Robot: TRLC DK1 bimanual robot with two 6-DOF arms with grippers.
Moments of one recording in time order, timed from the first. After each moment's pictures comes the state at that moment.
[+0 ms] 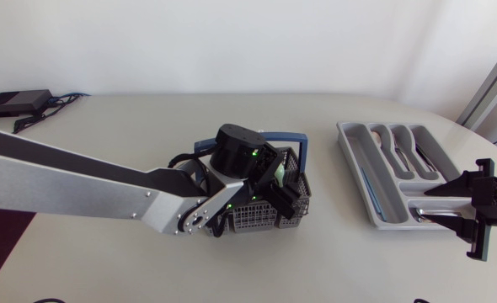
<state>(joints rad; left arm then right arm) -0.84 1.86 0.96 0.39 -0.05 0.08 -0.66 1.35 0.73 -0.69 -0.75 -1.88</state>
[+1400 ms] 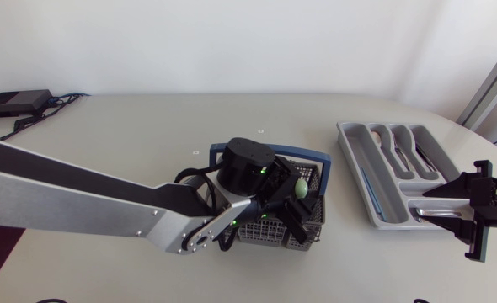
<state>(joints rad) -0.91 1.86 0.92 0.48 0.09 0.09 -0.66 1.35 0.72 -0.68 -0.75 -1.86</state>
